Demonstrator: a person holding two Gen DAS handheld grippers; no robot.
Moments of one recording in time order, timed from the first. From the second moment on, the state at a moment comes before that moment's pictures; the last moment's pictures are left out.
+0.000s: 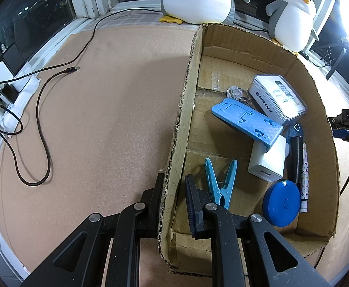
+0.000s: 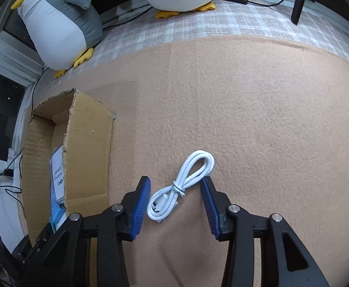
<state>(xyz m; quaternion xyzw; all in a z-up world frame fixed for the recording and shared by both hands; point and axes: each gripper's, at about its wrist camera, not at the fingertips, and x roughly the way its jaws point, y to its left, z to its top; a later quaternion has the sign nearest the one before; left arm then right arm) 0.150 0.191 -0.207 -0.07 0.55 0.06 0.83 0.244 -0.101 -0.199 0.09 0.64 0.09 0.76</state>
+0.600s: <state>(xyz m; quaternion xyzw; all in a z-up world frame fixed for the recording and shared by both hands) 0.151 0.190 -0.207 -0.07 0.55 0.06 0.83 0.237 -0.102 -0.195 0.08 0.62 0.11 0.77</state>
